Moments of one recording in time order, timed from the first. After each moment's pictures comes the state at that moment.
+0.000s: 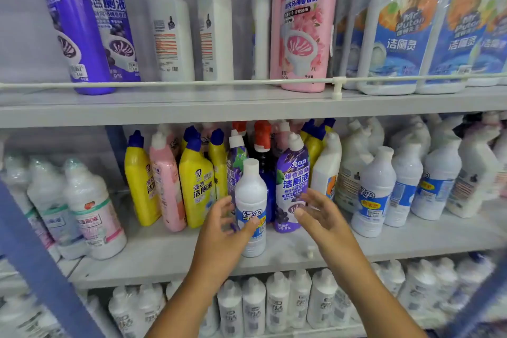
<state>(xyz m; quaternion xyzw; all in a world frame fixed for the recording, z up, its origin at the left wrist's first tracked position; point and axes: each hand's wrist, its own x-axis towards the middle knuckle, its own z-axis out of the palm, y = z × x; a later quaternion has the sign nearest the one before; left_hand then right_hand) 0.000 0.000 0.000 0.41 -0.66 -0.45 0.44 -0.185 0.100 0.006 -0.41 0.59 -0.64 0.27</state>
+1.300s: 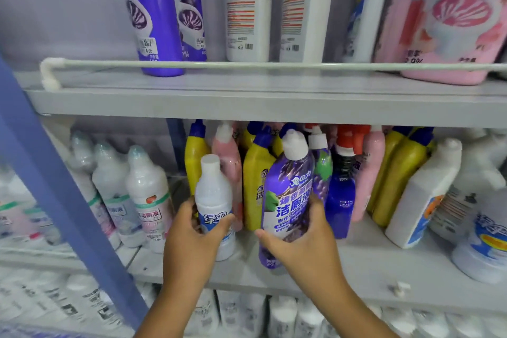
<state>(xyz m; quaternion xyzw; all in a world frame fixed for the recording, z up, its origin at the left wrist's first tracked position) 0.121 -0.082 -0.013 0.55 -0.60 -0.30 0.50 -0.060 -0.018 -0.010 -0.49 0.60 -0.60 0.21</state>
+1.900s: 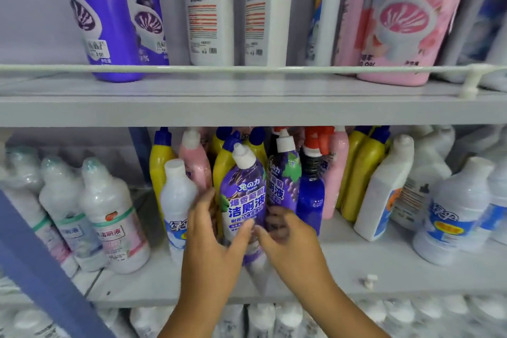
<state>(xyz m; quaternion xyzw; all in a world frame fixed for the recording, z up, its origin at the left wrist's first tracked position) 0.061 -0.066 -0.013 0.41 -0.67 -0.30 0.54 -0.081 -0.021 -0.016 -0.48 0.66 -0.54 0.21</state>
